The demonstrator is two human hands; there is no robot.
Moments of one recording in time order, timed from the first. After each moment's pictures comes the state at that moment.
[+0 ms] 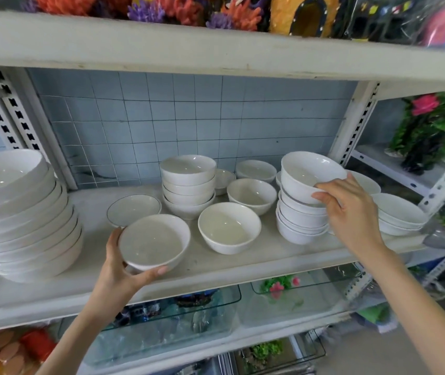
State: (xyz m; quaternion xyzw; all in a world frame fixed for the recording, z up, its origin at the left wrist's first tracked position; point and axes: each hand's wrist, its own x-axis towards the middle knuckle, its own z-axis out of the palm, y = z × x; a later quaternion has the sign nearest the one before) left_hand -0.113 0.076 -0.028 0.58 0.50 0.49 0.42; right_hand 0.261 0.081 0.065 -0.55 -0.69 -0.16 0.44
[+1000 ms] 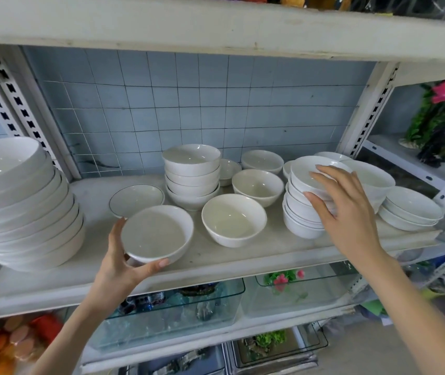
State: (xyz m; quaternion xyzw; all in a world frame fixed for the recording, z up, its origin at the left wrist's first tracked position) left_hand -0.111 0.075 -0.028 0.57 0.51 0.49 0.42; right_hand 0.250 0.083 0.046 -0.55 -0.72 -0.18 0.38
